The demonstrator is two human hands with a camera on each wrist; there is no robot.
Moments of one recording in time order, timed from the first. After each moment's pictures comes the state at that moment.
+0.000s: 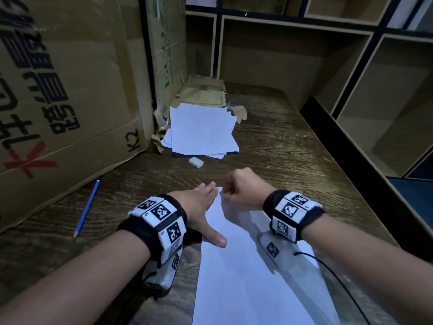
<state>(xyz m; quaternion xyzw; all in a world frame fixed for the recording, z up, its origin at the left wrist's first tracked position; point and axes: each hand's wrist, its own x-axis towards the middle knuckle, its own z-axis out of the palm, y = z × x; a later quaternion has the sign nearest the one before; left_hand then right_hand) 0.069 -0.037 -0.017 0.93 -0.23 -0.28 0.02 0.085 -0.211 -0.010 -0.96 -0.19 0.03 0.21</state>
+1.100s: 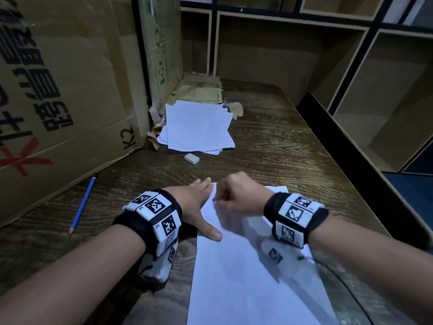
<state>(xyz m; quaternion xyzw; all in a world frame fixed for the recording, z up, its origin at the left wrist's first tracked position) 0.065 -0.040 -0.012 0.93 -0.23 -0.29 0.02 0.061 -0.212 -0.010 -0.95 -0.23 0.06 0.18</state>
